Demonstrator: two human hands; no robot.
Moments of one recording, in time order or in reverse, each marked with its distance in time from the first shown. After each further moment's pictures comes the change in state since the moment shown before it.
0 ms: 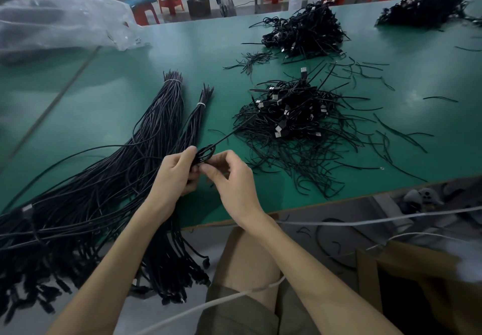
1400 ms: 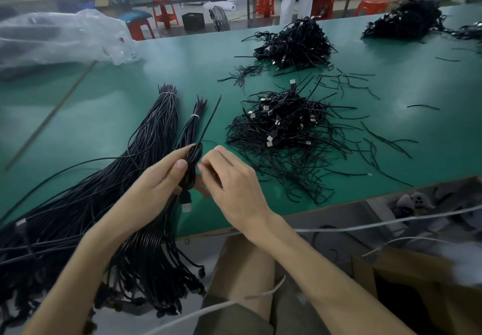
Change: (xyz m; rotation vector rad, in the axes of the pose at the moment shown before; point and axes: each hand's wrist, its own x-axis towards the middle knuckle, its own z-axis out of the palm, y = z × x) left_hand -0.027 0.041 -0.025 0.280 -0.262 0.273; right_hand -0.005 -0.040 -0.021 -0.539 0.088 -0.603
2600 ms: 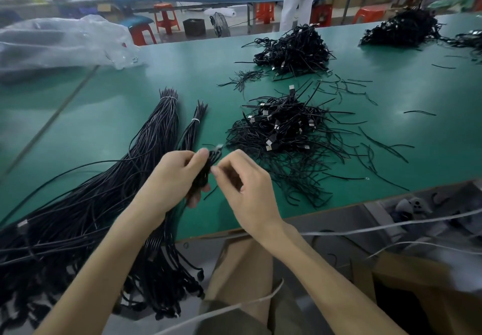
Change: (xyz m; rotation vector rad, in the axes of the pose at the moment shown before) left_hand 0.021 0.042 0.028 0.081 0.149 -0.301; right_hand -0.011 -0.001 -0.022 0.234 0.017 0.155
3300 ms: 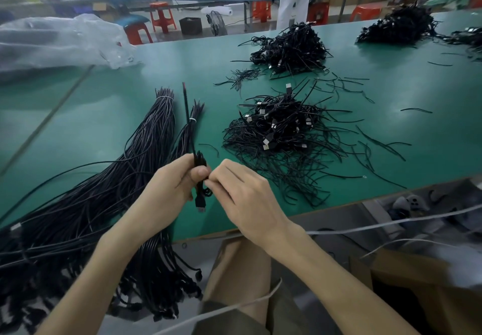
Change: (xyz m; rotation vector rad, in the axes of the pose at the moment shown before) left_hand -0.008 -0.020 -0.004 0.166 -0.072 0.332; right_hand -0.004 0.001 -0.009 -0.324 -0.050 -0.303
